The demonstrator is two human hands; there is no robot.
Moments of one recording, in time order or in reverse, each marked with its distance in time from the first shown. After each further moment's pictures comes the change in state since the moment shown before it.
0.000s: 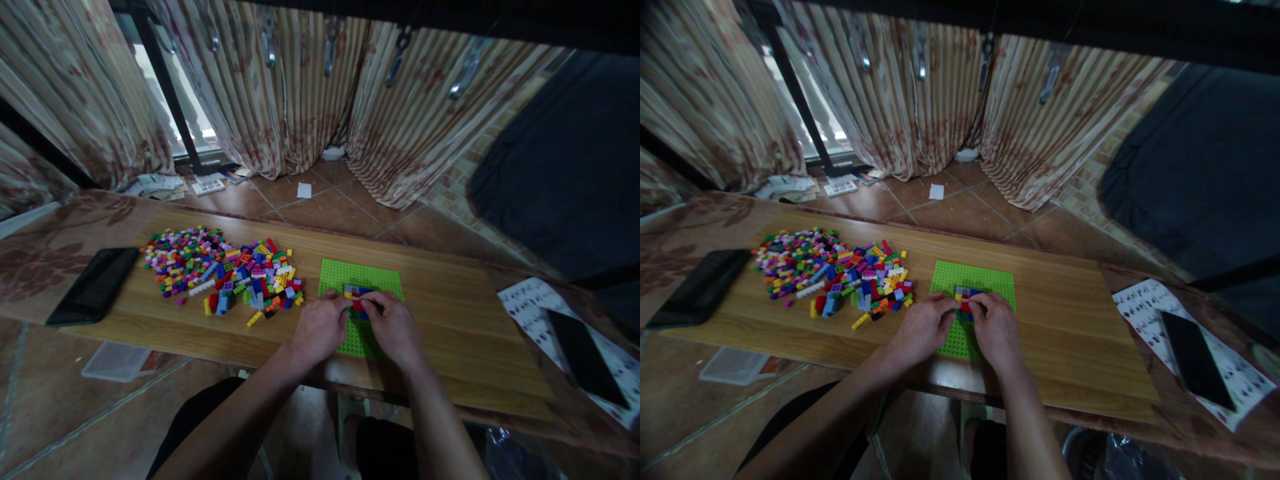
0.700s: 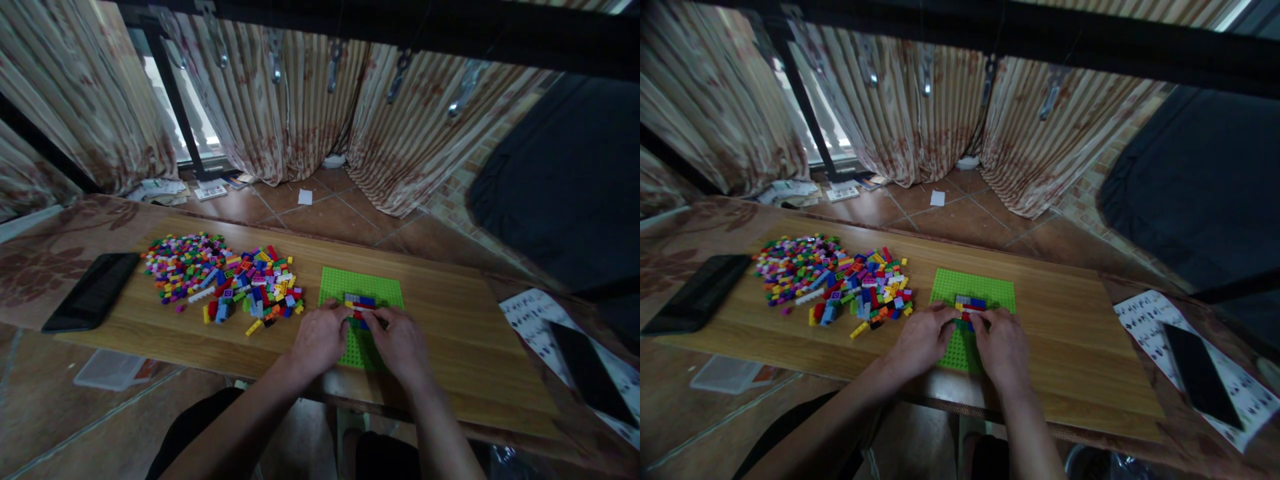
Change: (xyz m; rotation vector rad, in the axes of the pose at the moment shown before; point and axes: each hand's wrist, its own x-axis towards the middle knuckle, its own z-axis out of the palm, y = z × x) left_hand 0.000 -0.001 0.001 -0.012 -0.004 0.013; right_hand -0.009 0.003 -0.005 -0.298 0.002 0.024
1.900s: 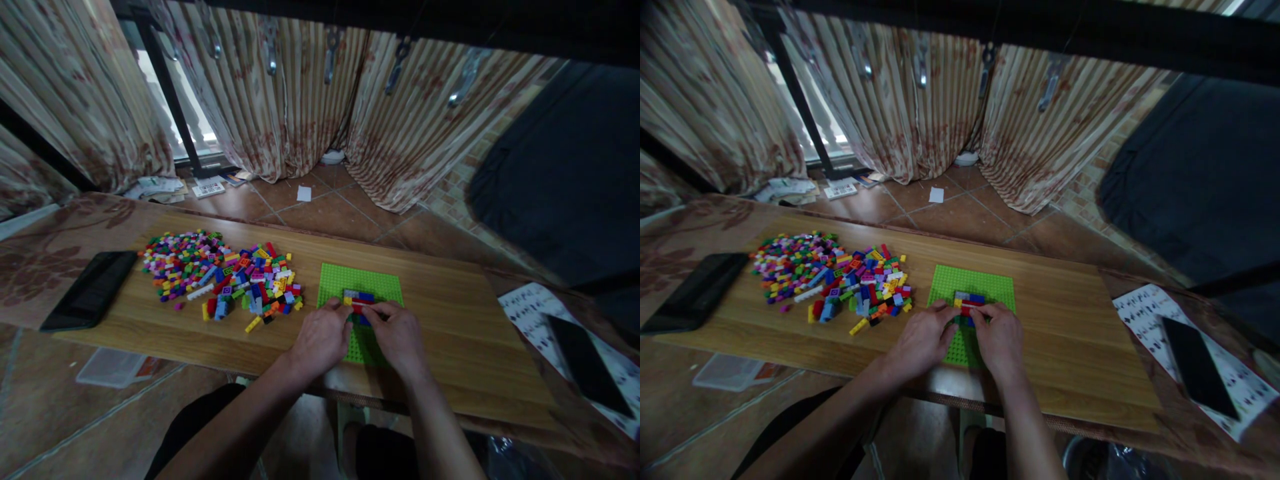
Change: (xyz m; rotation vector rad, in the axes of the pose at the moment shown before) left_hand -0.003 0.004 -0.001 0.052 -0.064 0.032; right_hand 0.004 -0.007 0.002 0.234 0.037 0.117
